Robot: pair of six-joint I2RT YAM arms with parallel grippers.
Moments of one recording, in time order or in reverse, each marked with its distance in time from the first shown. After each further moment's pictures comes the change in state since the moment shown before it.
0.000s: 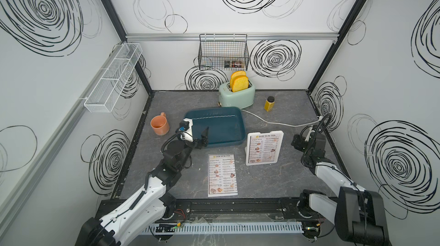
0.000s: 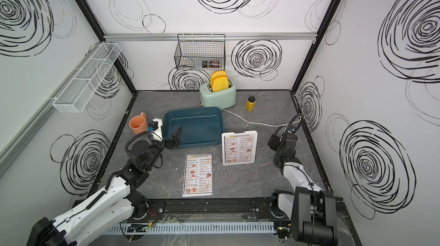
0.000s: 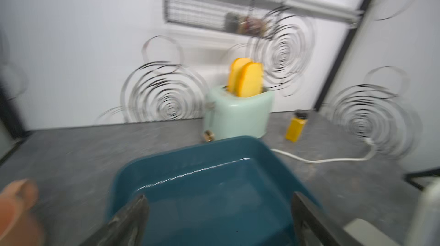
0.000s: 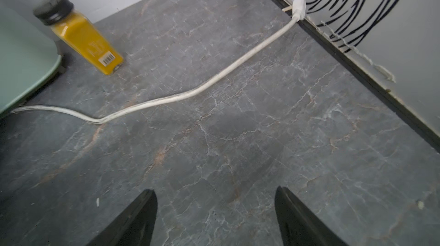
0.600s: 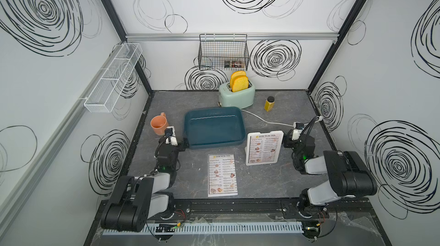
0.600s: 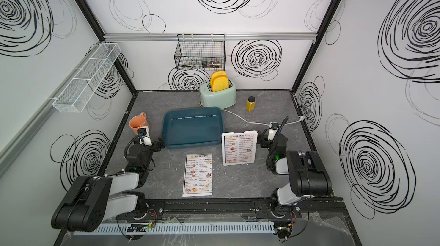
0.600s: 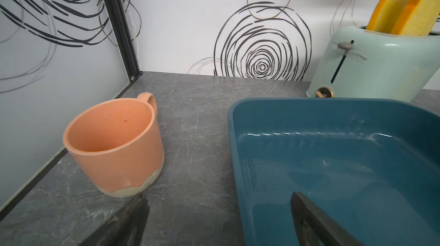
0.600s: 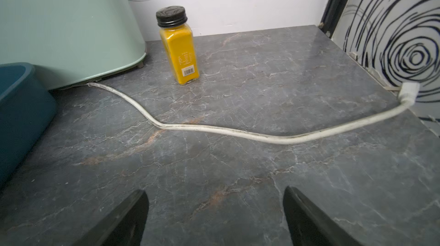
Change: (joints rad) left arm 0.375 0.564 -0.219 0.723 0.160 0.091; right arm 0.118 0.346 -0.109 0.728 -0.119 -0.199
